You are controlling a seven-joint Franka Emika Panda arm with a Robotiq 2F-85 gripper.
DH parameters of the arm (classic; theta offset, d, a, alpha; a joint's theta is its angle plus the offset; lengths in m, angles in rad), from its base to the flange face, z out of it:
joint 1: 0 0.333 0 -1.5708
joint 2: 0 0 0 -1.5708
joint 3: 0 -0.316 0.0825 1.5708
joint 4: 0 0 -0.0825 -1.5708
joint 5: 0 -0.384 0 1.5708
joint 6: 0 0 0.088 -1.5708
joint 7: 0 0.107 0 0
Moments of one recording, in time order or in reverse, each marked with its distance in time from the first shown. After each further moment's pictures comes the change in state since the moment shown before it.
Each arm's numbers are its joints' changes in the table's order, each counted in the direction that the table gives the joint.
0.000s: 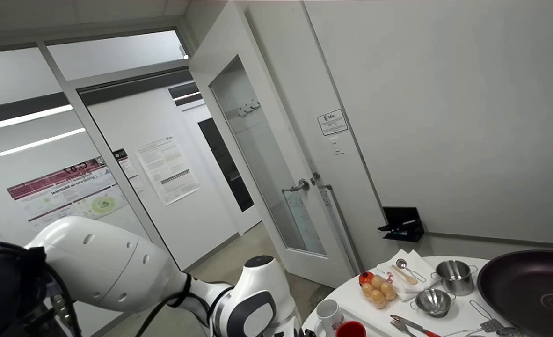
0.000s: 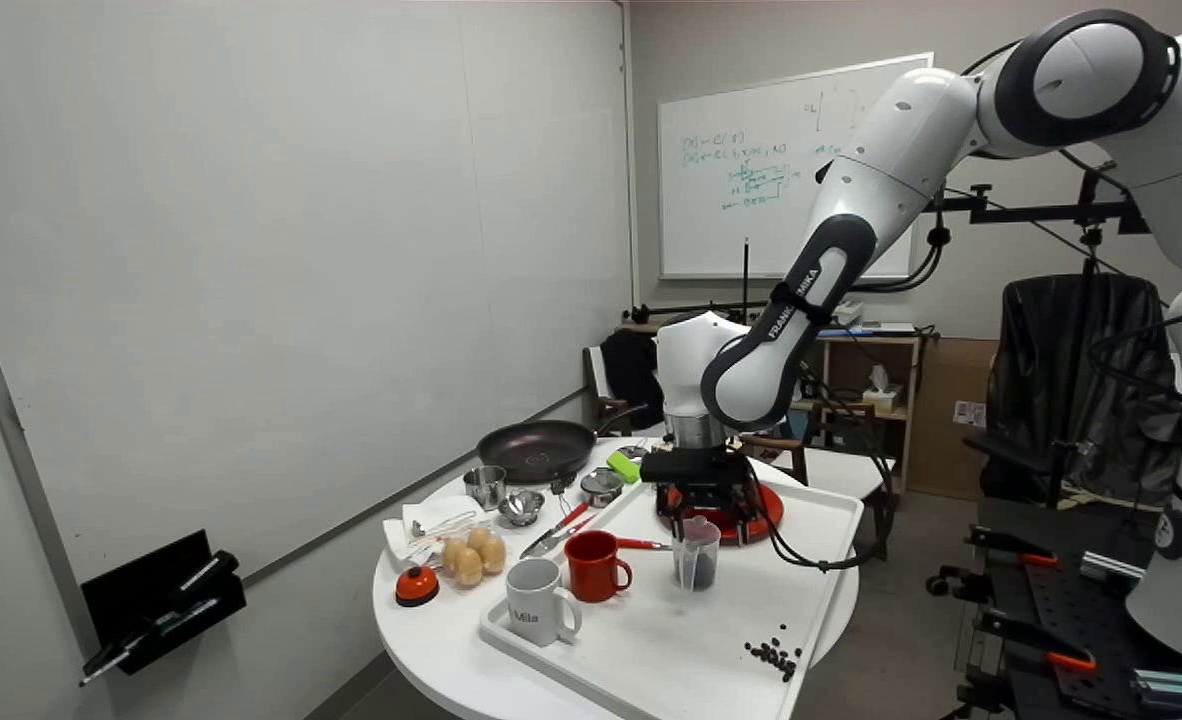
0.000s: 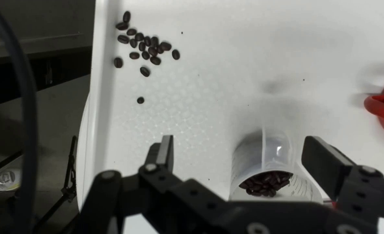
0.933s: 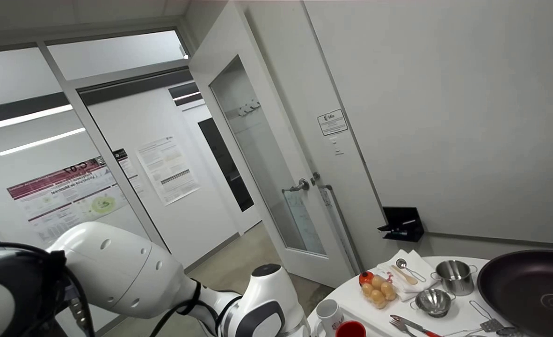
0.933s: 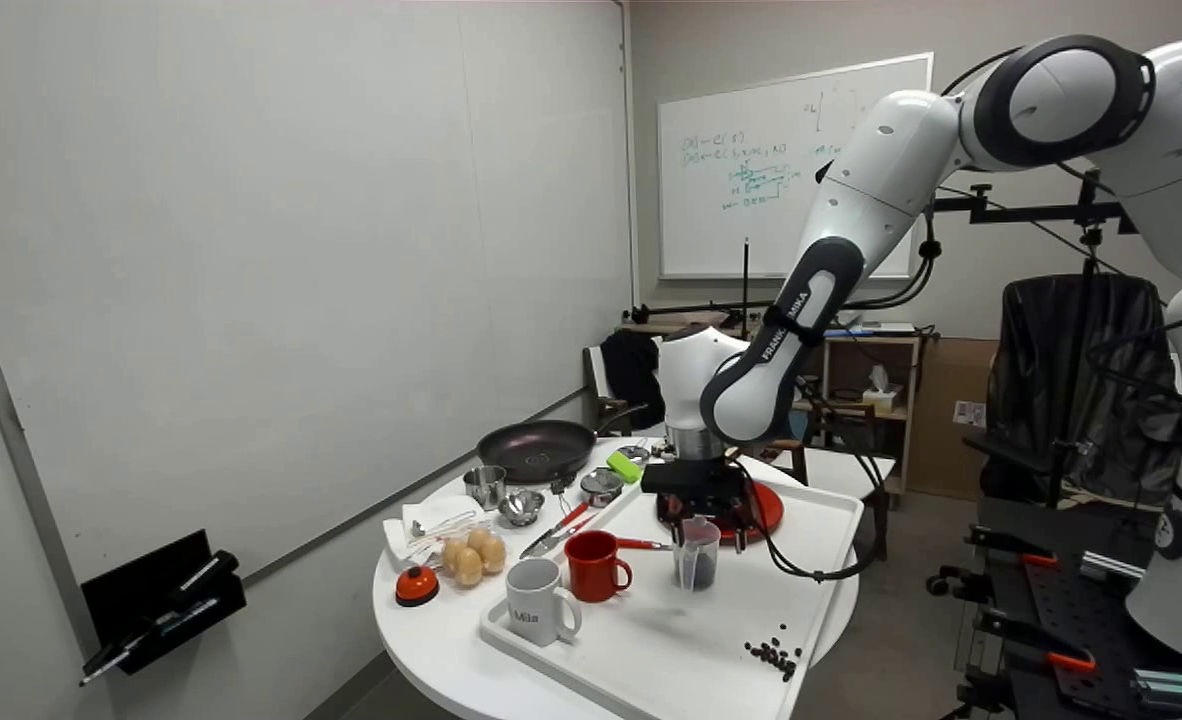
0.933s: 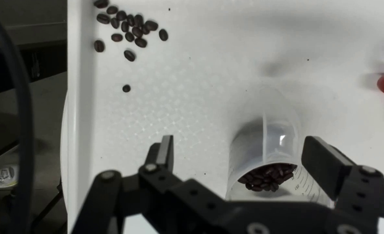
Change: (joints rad) arm 0.026 0.061 0.050 -0.020 0.000 -0.054 0.000
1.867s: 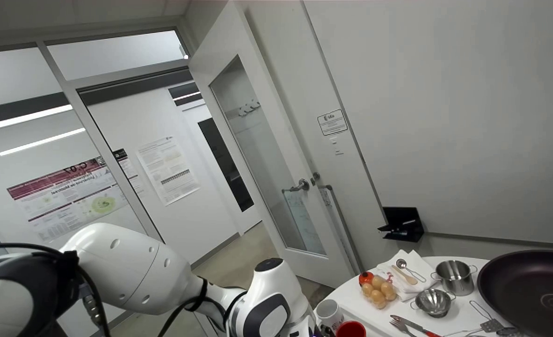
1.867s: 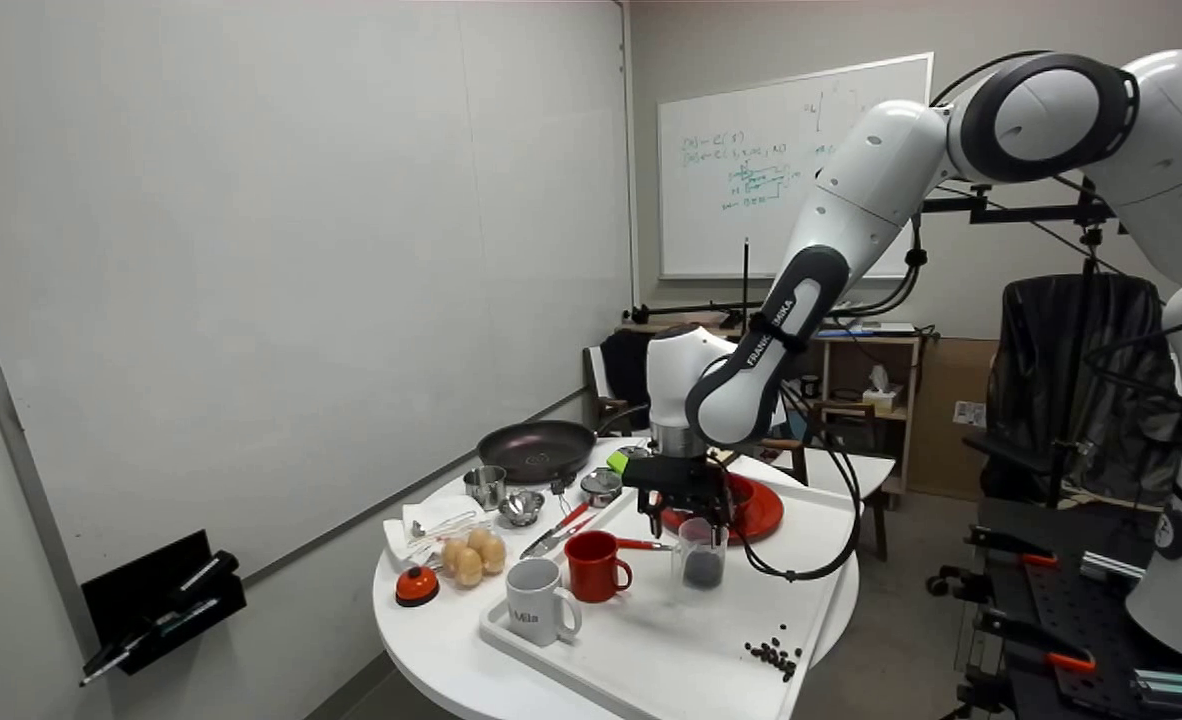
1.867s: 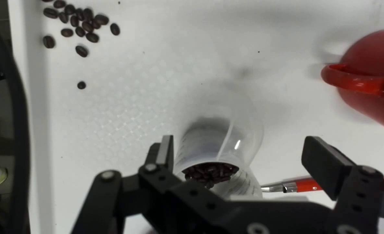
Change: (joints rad) arm 0.027 0.045 0.029 -0.076 0.000 -0.041 0.017
